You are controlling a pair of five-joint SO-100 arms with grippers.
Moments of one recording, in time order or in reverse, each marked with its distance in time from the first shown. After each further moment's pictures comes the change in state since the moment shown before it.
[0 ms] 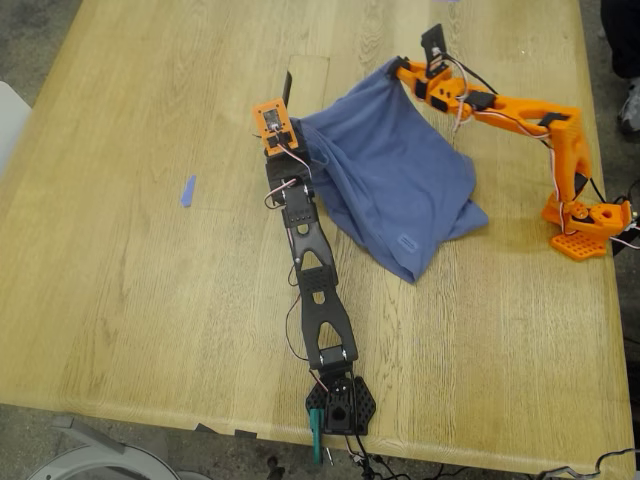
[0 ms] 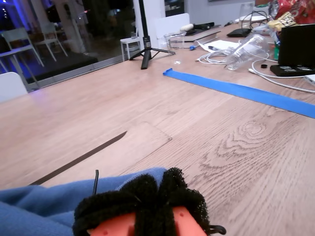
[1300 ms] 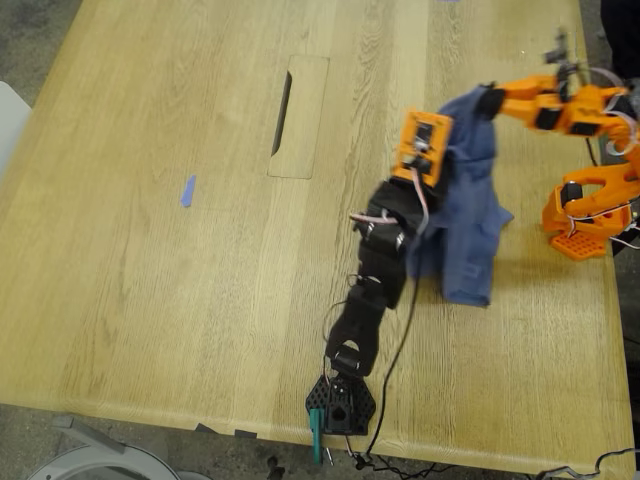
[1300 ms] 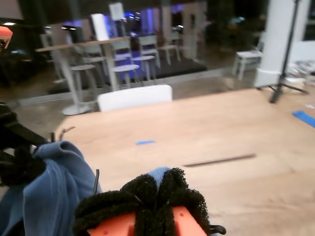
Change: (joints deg) arm 0 36.3 47.4 -0.2 60.2 -1.3; arm 1 -31.6 88.5 32.4 53.4 -1.6
